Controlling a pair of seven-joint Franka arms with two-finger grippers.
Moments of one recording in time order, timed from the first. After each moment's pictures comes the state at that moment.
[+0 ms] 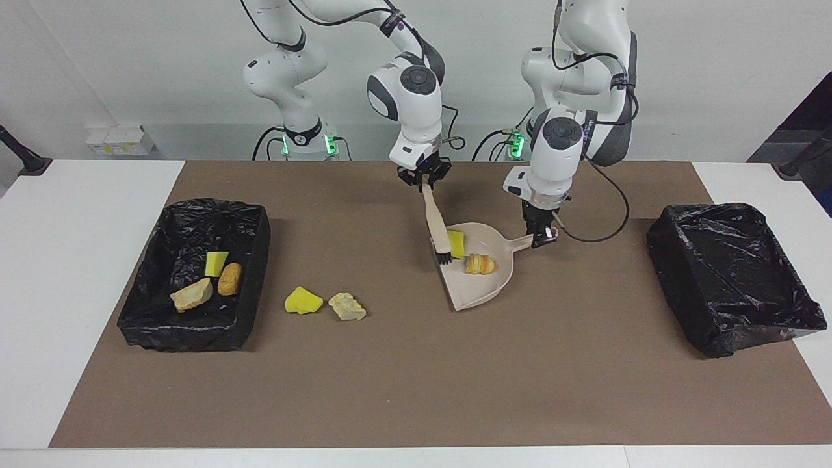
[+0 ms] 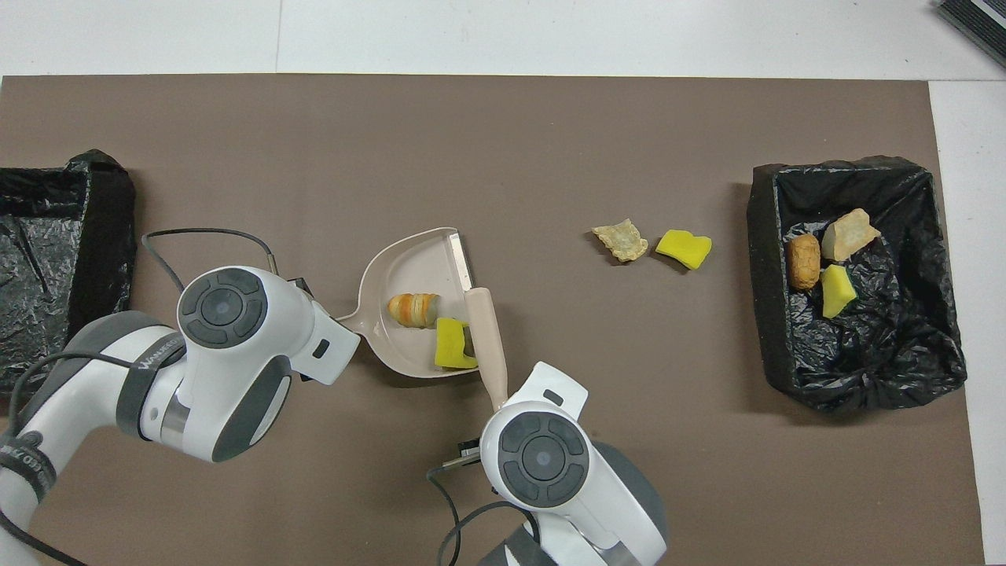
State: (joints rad) left arm -0.39 0.04 0.01 -2.22 0.11 2.25 0.93; right arm 0.71 0.02 0.05 -2.17 0.09 2.16 0.50
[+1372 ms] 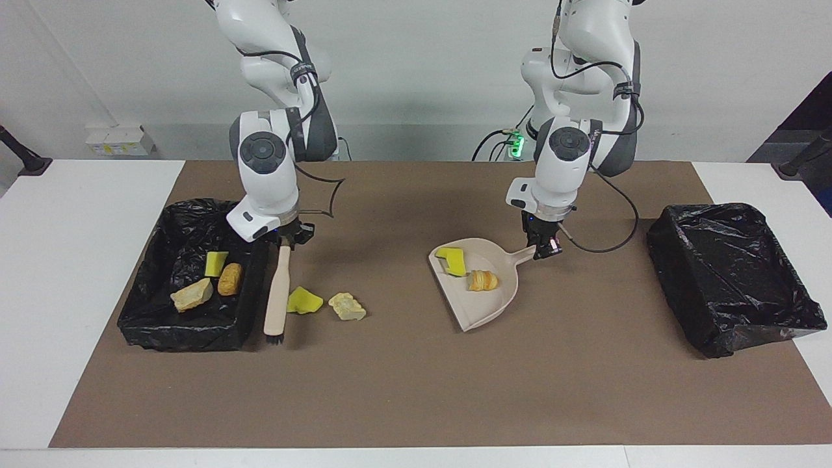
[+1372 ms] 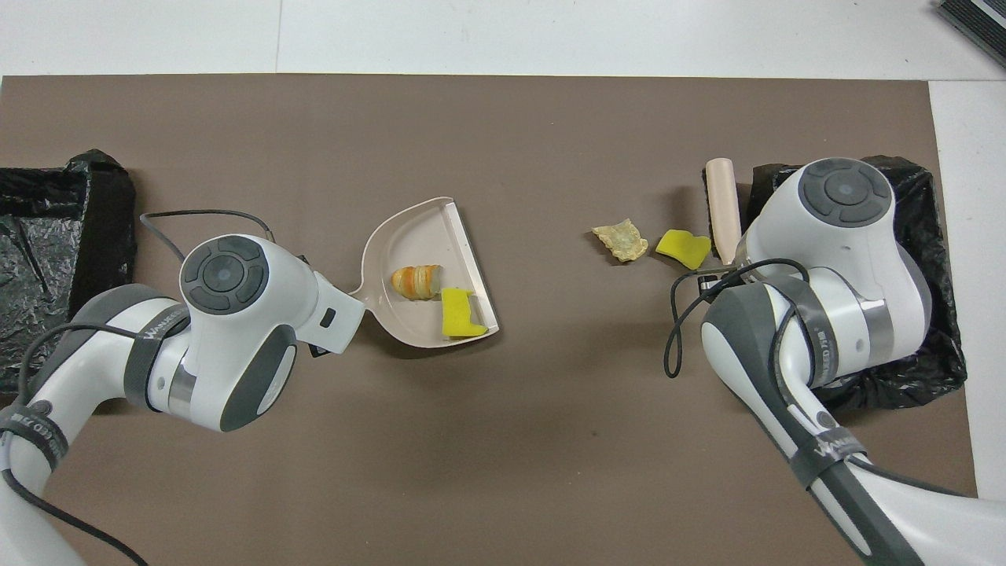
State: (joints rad) left arm -0.38 0.10 0.00 -2.13 0.09 2.24 0.87; right arm 0.12 0.17 0.04 -1.94 -0.16 1.93 0.23
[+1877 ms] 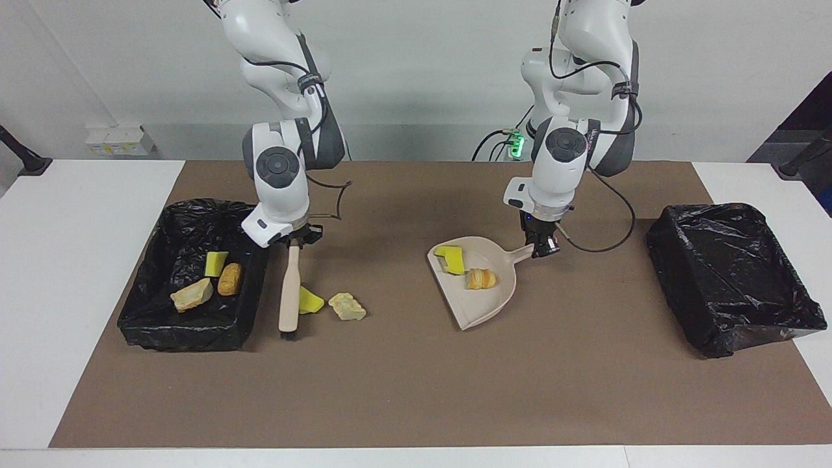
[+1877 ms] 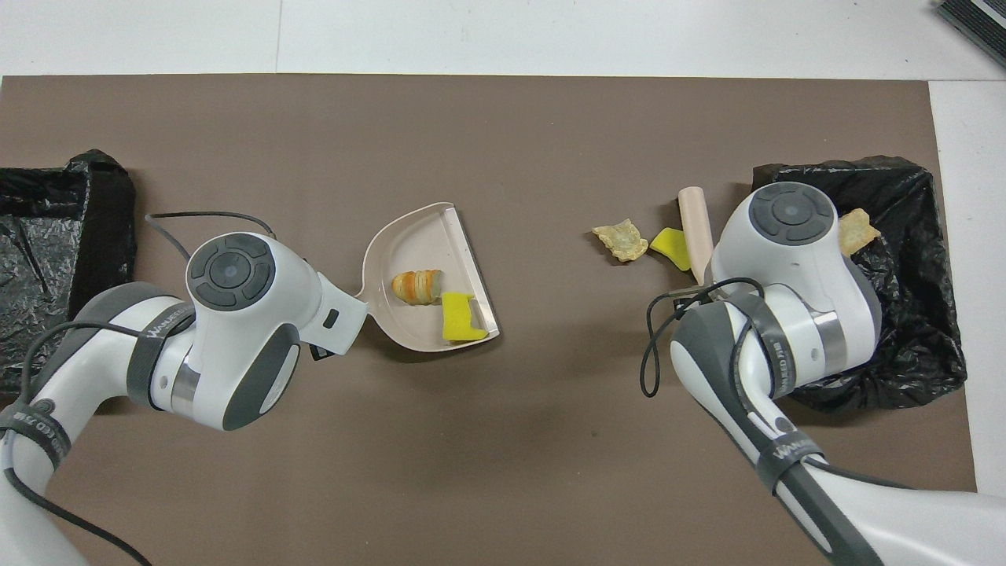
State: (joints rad) left arm -0.39 0.11 0.00 -2.12 0.08 2.20 0.86; right arm 0.17 0.20 0.06 -1.99 -0.16 1.94 0.23
